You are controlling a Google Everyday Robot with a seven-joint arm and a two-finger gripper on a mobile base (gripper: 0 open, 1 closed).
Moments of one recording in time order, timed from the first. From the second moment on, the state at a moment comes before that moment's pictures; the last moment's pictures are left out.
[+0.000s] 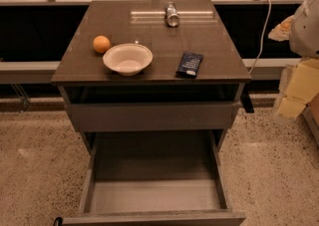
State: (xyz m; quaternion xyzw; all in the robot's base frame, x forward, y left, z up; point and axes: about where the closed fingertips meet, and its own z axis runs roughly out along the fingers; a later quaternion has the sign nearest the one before) arm 0.438 -0.217 0.976 -0.60 0.78 -0.03 0.16
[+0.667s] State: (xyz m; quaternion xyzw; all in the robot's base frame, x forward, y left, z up) arm 0.461 -0.206 0.969 -0.61 0.77 -0.01 0.18
